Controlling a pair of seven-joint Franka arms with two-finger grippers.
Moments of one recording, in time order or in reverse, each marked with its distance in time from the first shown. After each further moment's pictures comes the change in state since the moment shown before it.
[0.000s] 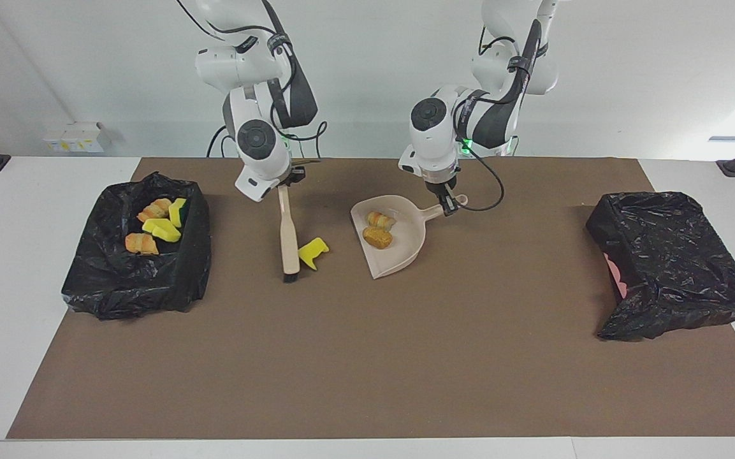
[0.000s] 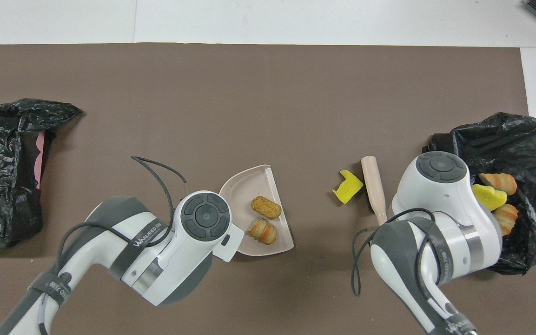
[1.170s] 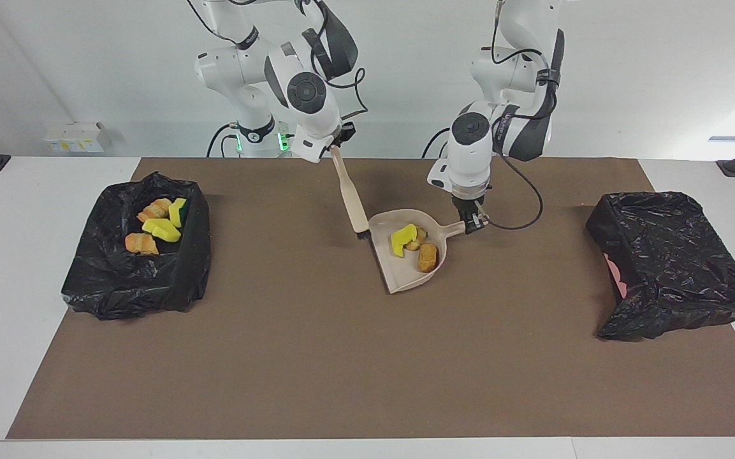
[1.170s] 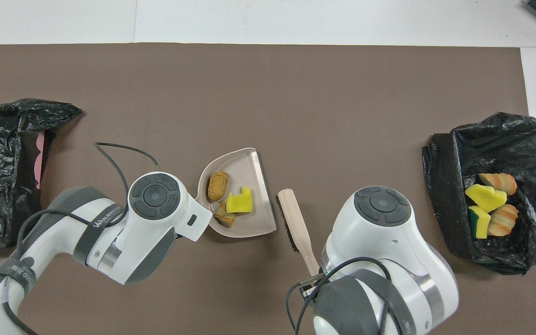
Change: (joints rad) left arm 0.169 0.010 0.016 -0.034 -0.005 0.166 0.180; right arm 0.157 -0.086 -0.009 0.081 0.200 -0.132 0.077
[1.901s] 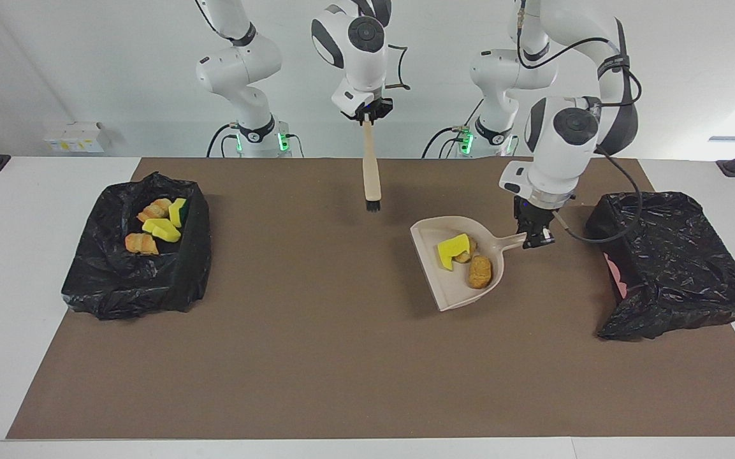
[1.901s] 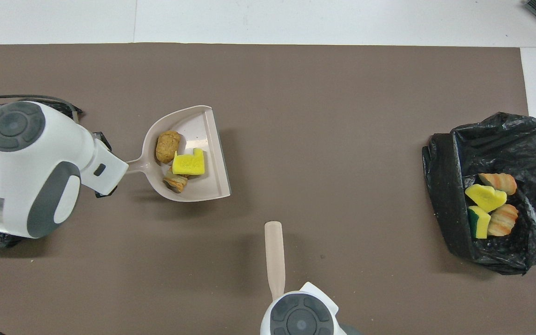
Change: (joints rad) left arm 0.272 0.010 0.009 0.234 -0.091 -0.137 0.391; right arm 0.290 -0.088 0.024 -0.090 0.047 0.154 0.492
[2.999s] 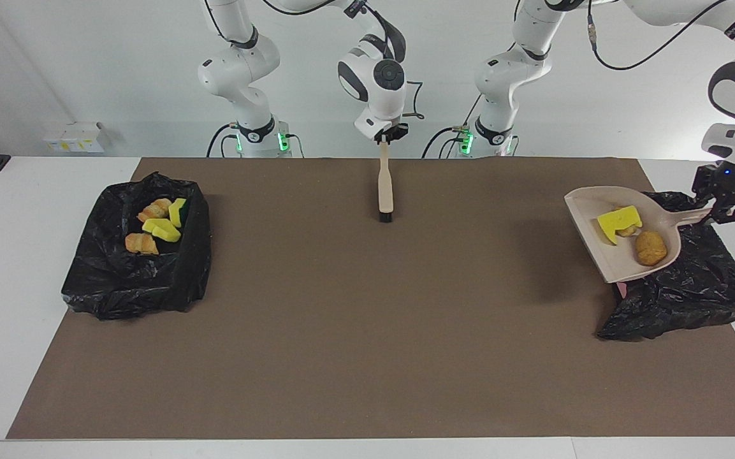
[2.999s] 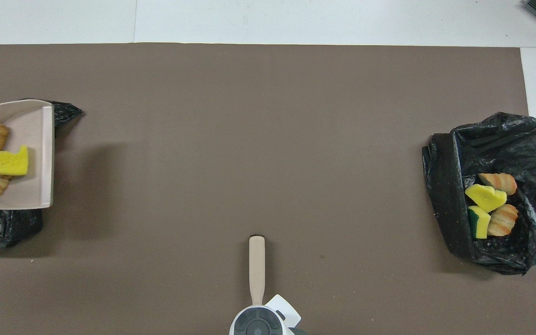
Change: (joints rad) left arm 0.564 0.109 0.015 0.343 0.057 -0.138 0.728; right arm 0.163 0.175 -0.002 -0.102 0.019 0.332 0.106
